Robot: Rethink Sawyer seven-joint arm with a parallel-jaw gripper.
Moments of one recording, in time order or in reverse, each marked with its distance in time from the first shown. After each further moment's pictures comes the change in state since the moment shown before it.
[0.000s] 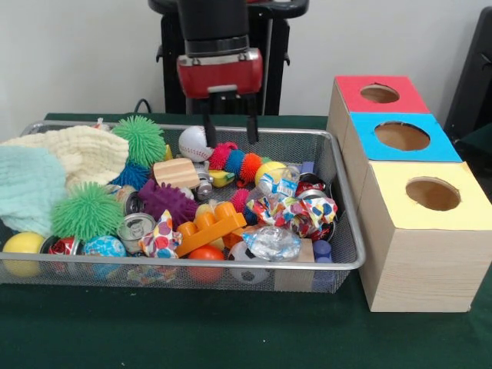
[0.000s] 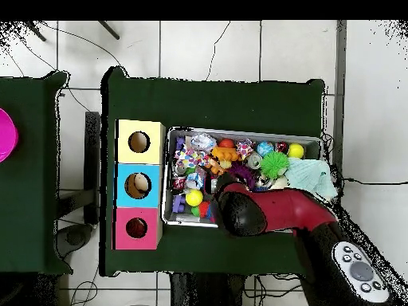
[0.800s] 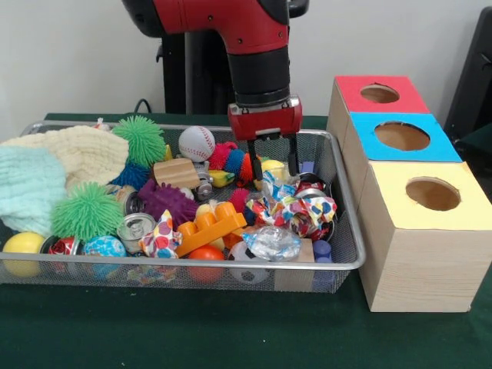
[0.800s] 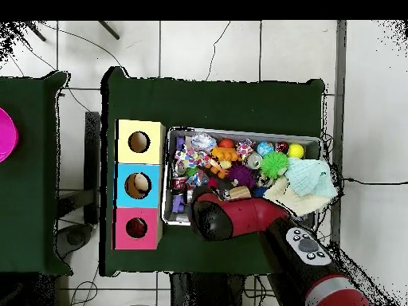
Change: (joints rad) arm 0.175 0.207 -0.172 -0.020 0.046 -0.194 0.002
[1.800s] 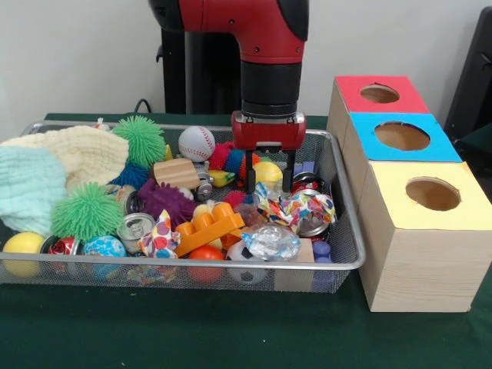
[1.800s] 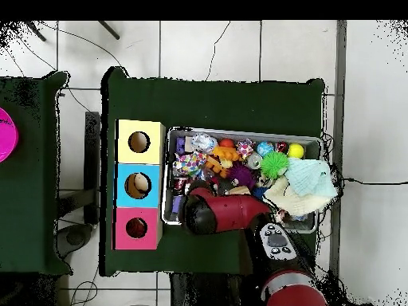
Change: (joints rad) arm 0.231 0.029 -0.242 -0.101 0.123 -0.047 0.000
